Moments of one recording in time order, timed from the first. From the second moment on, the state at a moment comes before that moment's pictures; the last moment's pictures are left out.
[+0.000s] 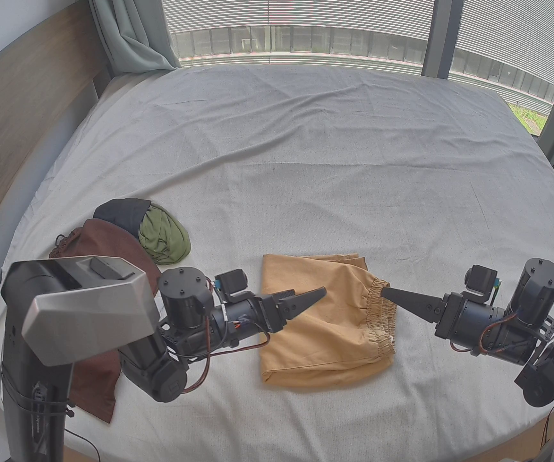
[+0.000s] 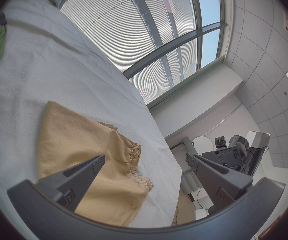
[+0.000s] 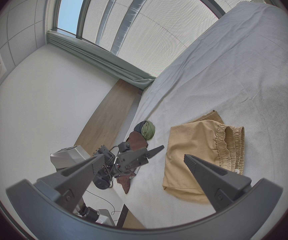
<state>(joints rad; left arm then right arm) -0.55 2.39 -0.80 -1.55 -0.49 -0.67 0.41 1.85 -0.21 -1.54 0.45 0.71</state>
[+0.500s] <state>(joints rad) -0.40 2.16 -0.62 -1.55 -0.58 -0.65 0.44 1.85 -0.20 -1.54 0.45 0.71</state>
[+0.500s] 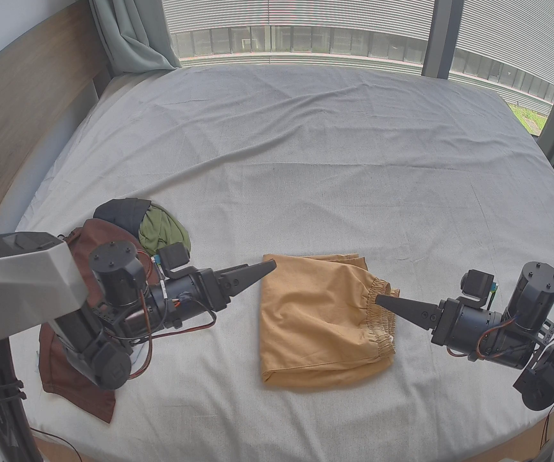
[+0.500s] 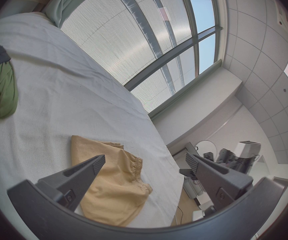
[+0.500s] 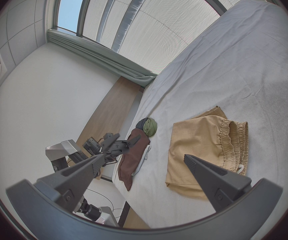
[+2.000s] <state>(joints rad) -0.02 1.83 -0.19 -1.55 -1.02 0.08 0.42 1.93 -0.16 -1.54 0.43 0.61</state>
